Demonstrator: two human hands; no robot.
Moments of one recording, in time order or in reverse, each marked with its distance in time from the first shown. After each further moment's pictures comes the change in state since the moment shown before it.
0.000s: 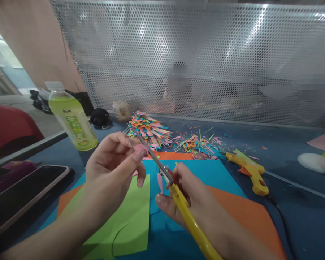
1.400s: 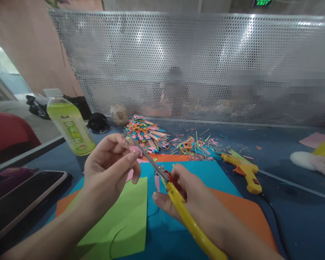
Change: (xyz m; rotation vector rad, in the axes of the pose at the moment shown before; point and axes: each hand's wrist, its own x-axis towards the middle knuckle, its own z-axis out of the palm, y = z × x) left_hand 0.006 0.004 -0.005 0.033 -0.038 -0.043; right_hand 0.003 -0.003 -0.004 -0.209 0.002 -0.030
